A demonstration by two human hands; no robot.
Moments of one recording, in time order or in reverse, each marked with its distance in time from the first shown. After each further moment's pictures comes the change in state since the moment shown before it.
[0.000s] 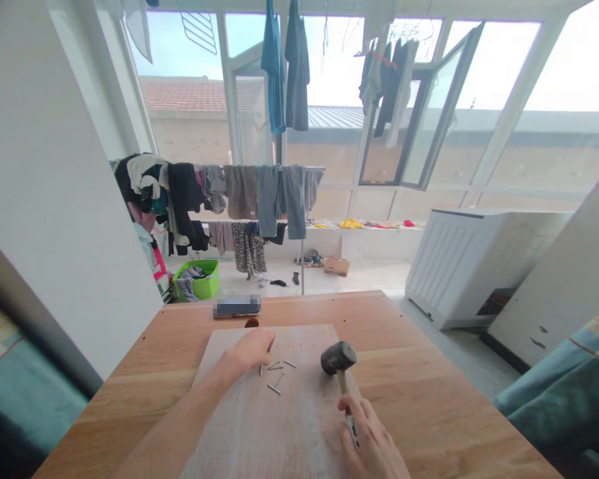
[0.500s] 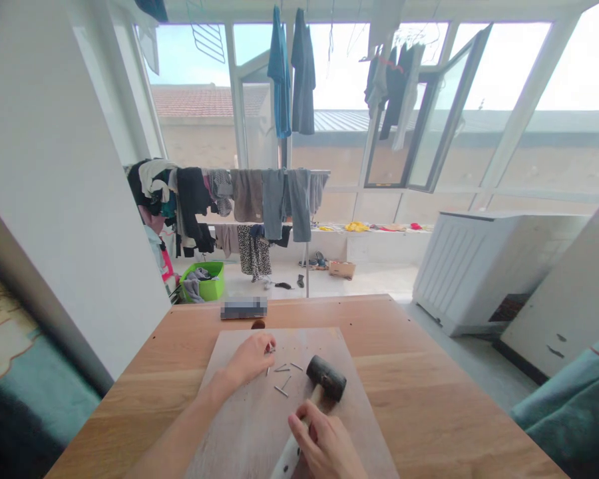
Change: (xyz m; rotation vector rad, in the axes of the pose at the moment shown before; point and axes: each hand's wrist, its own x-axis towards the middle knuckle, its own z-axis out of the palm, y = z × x) left_hand -0.016 -0.025 0.029 -0.194 0.250 -0.024; right_hand 0.019 -0.080 0.032 0.311 -0.384 0.121
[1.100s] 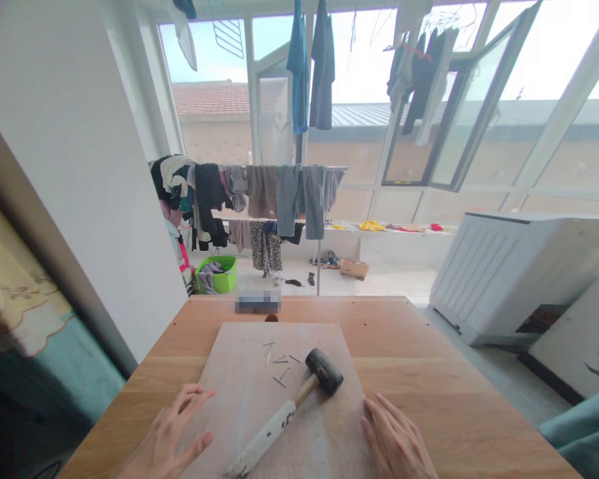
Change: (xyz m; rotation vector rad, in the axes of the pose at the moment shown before) left_hand -0.205 -0.094 0.003 -0.128 0.262 -0.102; right_hand -0.019 0.120 -0.053 -0.659 0.559 -0.547
